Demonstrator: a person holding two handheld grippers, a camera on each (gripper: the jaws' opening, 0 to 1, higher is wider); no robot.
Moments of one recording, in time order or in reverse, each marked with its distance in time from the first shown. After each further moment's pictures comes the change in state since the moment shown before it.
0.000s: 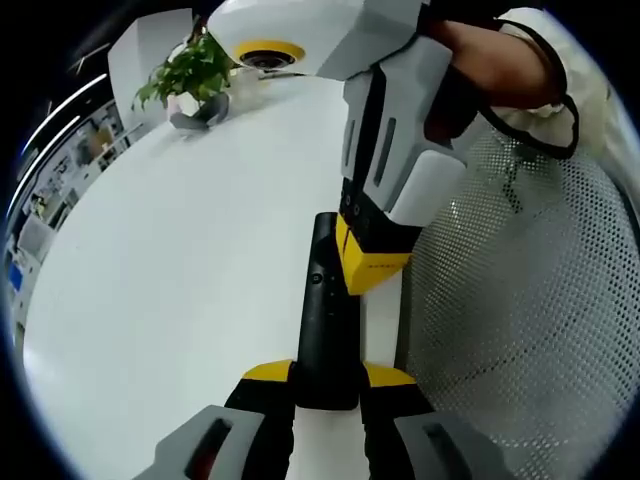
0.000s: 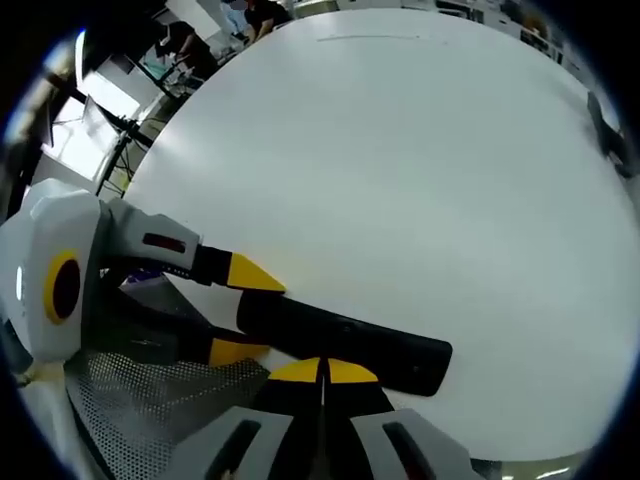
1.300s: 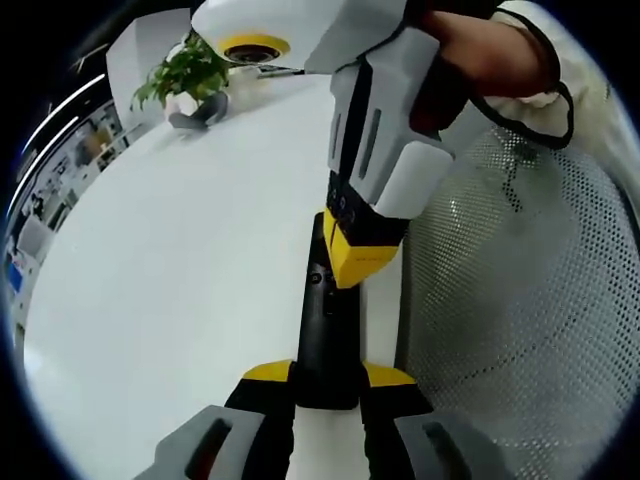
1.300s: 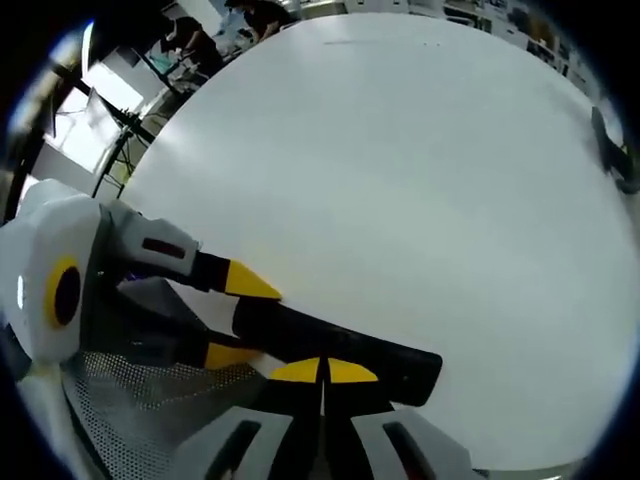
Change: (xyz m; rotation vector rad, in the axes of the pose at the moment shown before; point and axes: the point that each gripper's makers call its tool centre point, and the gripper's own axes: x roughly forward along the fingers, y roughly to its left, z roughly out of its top) left arm -0.001 0.000 0.000 0.004 0.007 -0.003; right arm -0.002 -0.005 0.006 -0.035 -0.009 -0.014
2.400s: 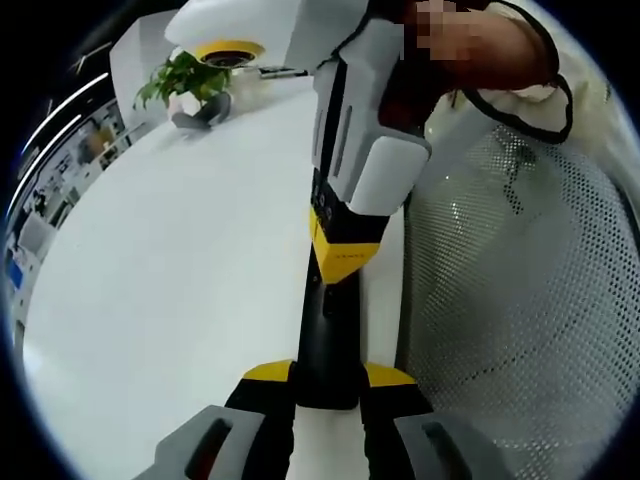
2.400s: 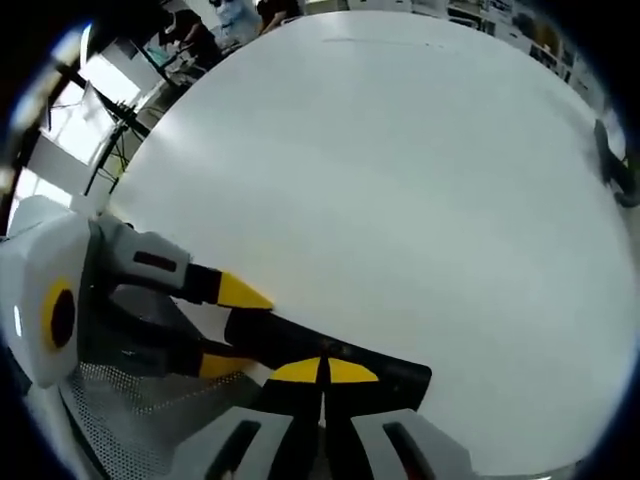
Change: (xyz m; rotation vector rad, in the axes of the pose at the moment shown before) left arm 0.000 0.001 0.000 -0.011 -0.008 0.005; right arm 0.001 -0.003 0.007 -0.030 0.020 -0.045
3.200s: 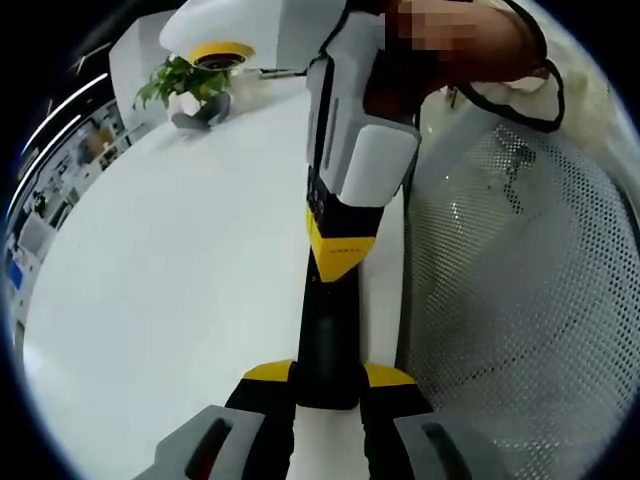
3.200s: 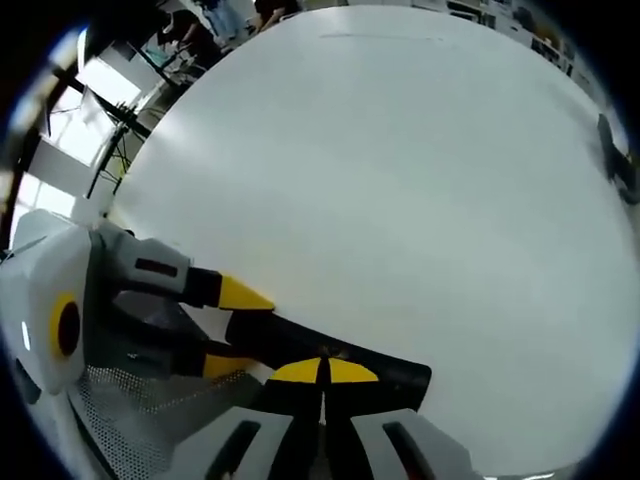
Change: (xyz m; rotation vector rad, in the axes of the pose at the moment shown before) left arm 0.000 0.000 0.000 0.000 -0.001 0.000; right arm 0.001 -0.003 0.004 0.016 0.036 0.031
